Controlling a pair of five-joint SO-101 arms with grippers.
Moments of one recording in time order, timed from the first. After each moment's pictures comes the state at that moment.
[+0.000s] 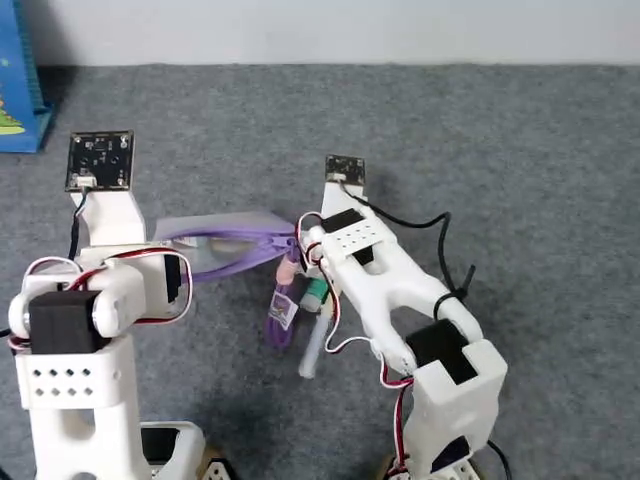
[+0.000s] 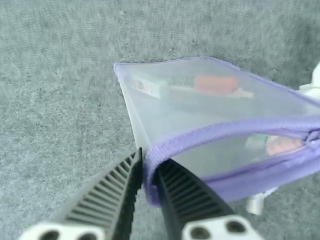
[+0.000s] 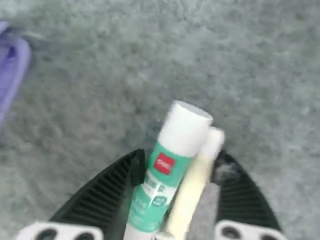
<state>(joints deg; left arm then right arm) -5.5 -44.0 20.7 94.3 7.3 -27.3 17.6 15.5 52.0 -32.0</state>
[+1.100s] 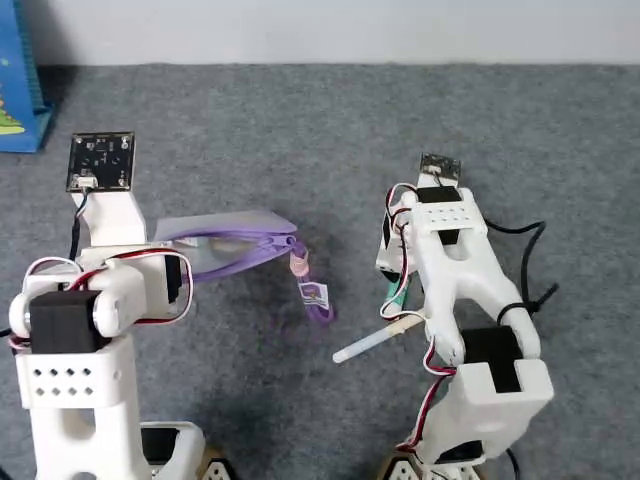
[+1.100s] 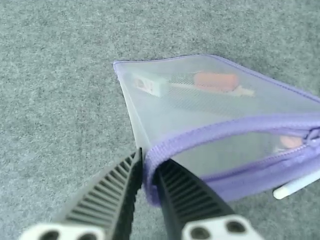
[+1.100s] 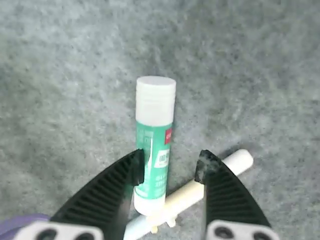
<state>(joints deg) -5.5 -44.0 20.8 94.3 7.3 -7.0 10.8 15.5 68.5 -20.6</state>
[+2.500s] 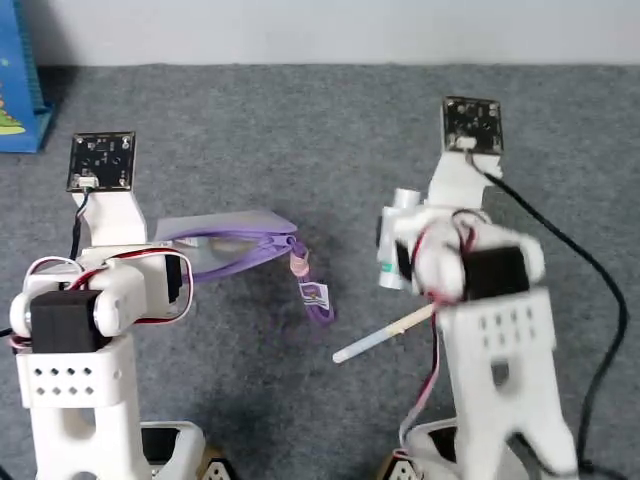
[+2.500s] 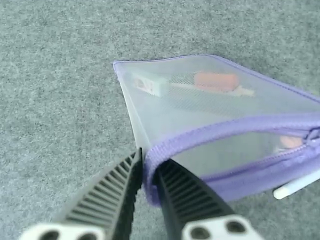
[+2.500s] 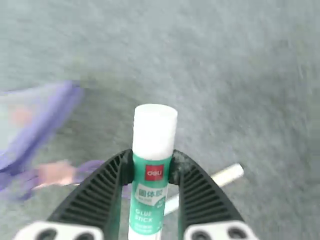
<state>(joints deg) -5.5 -44.0 20.8 94.3 7.3 -15.4 -38.3 15.5 80.4 -15.3</state>
